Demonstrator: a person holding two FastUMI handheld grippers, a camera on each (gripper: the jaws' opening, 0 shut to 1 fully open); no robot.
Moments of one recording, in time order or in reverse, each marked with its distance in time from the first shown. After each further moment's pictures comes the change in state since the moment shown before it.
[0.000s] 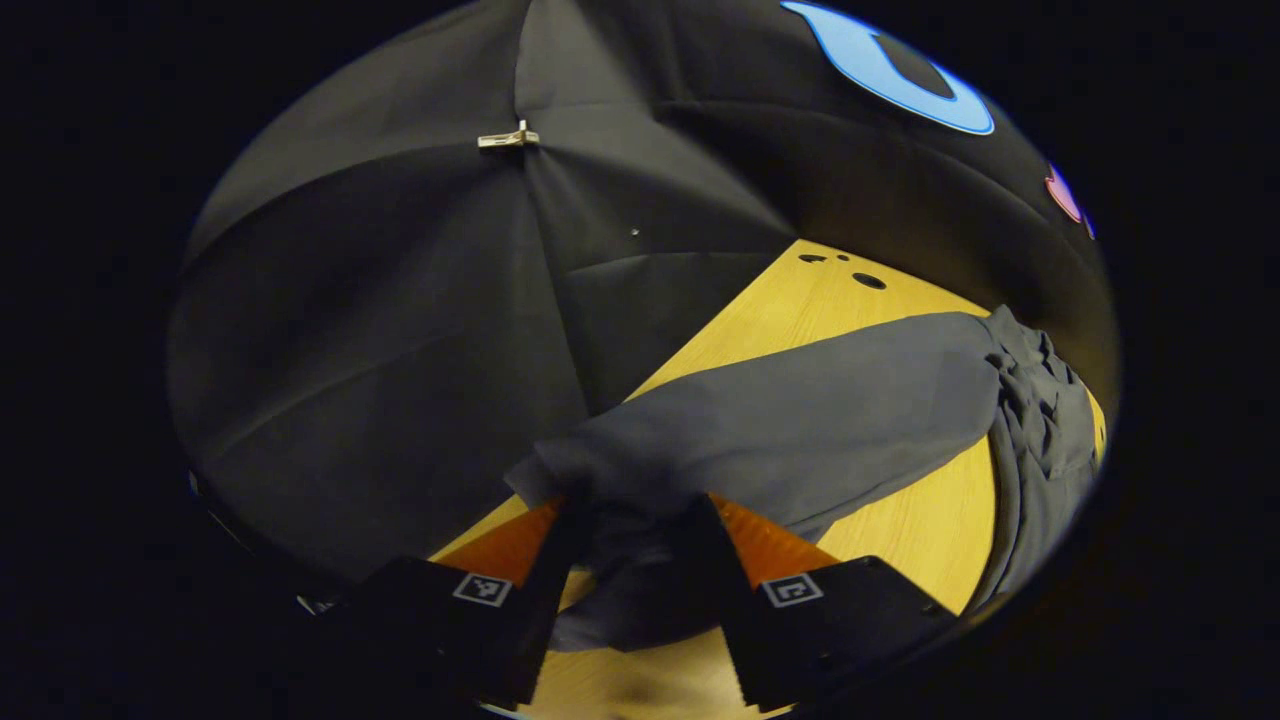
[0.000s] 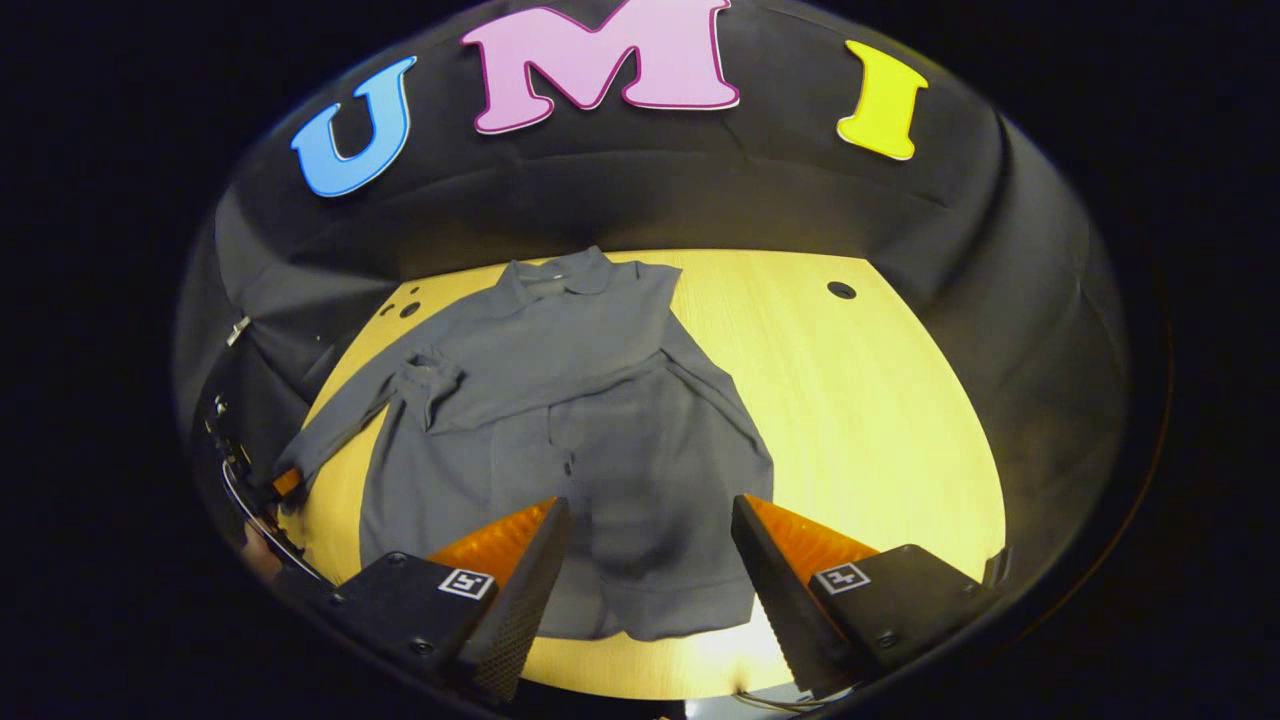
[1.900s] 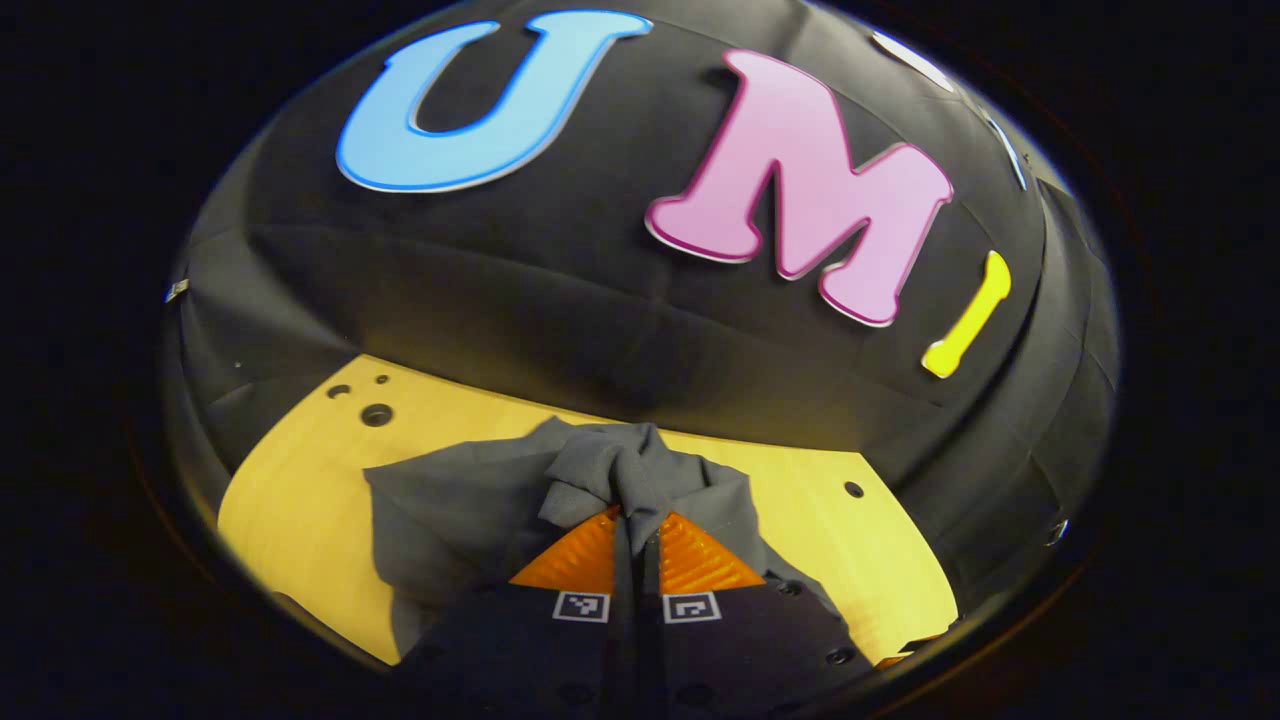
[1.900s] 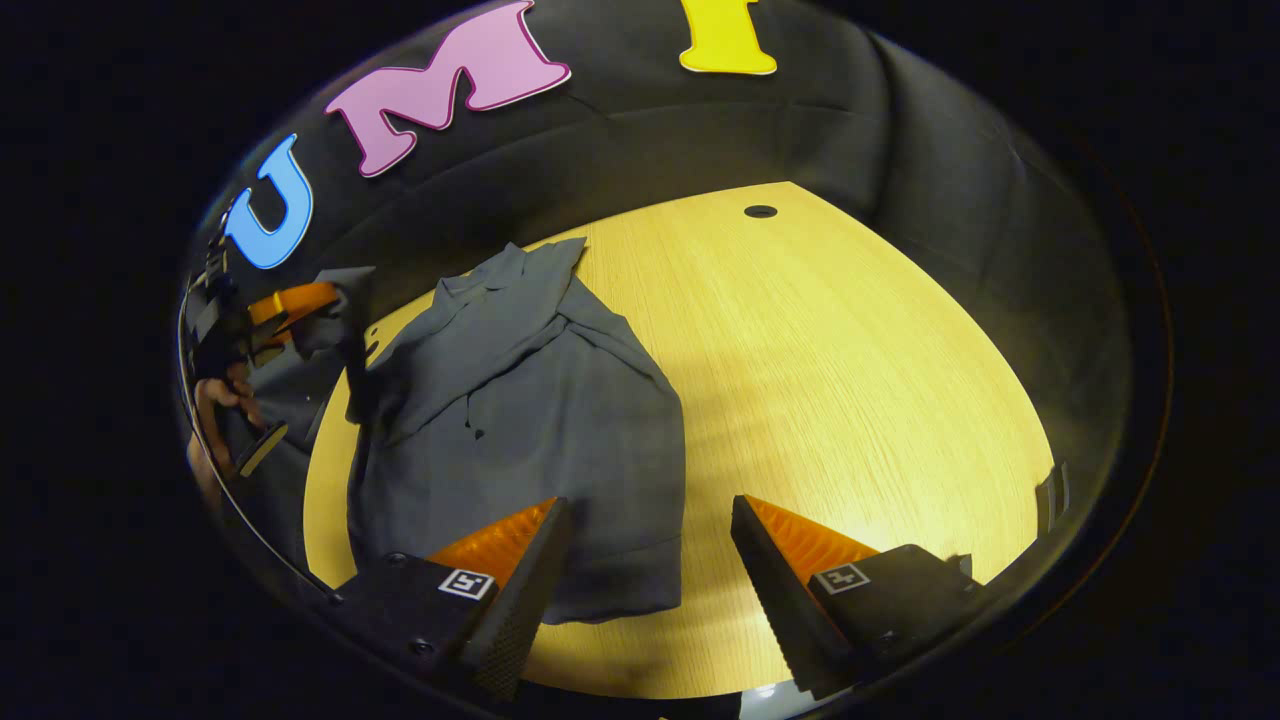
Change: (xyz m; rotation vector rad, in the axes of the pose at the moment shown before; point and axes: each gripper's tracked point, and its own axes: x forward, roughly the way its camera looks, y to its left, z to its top) left arm -0.167 -0.528 0.138 0.146 -0.144 -0.767; right arm 0.033 -0.085 -0.058 0.279 0.048 0.051
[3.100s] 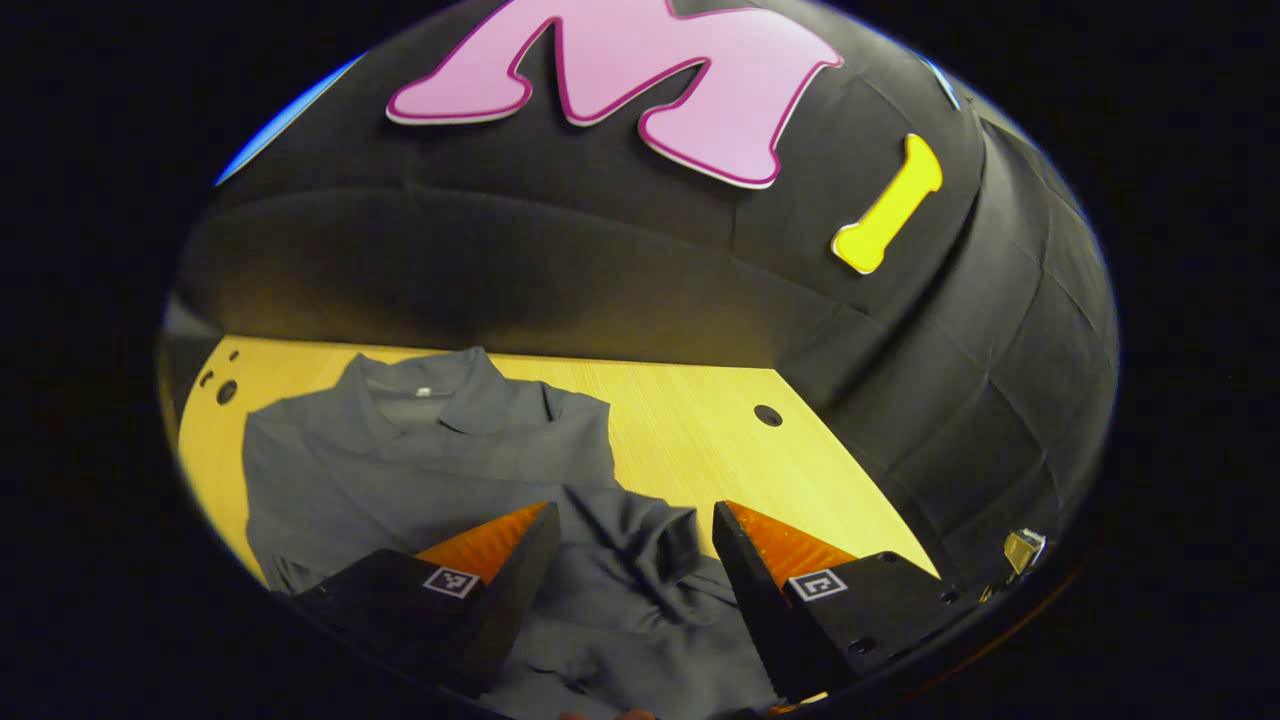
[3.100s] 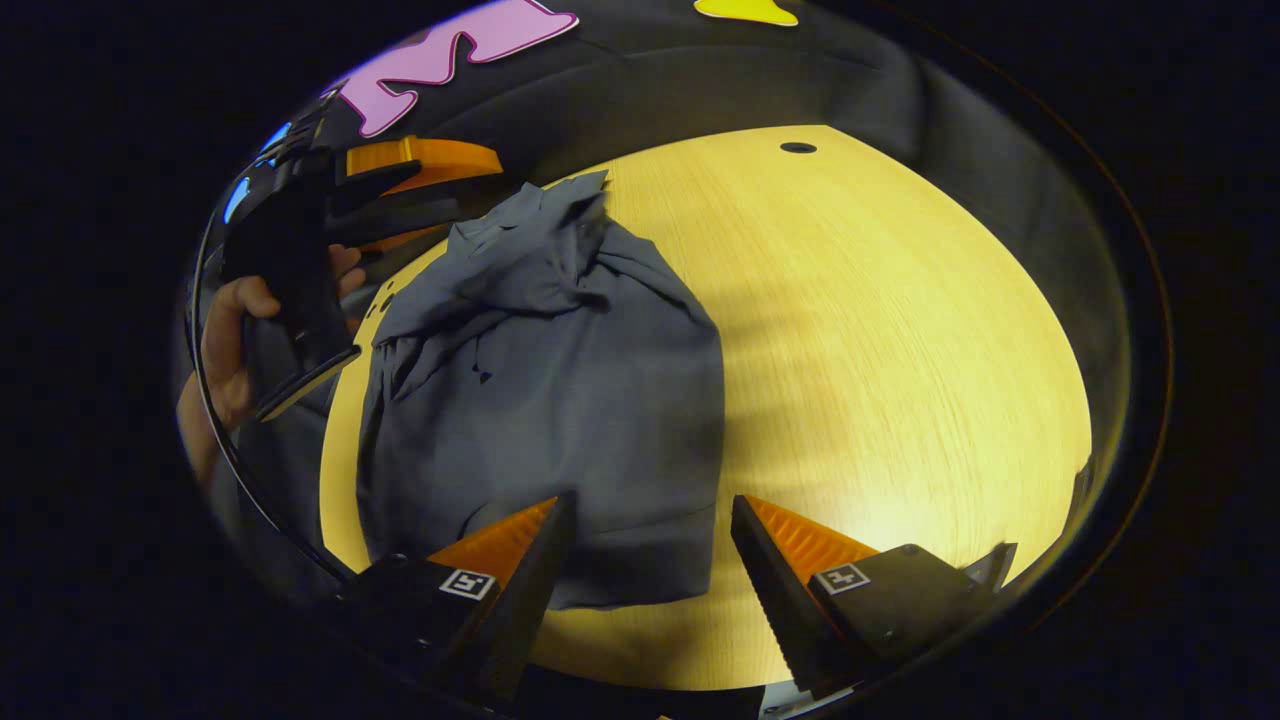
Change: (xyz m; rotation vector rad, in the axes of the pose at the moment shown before) left arm 0.043 -0.112 -0.069 0.160 0.168 -0.163; right arm 0.023 0.019 -0.043 0.010 0.187 0.102
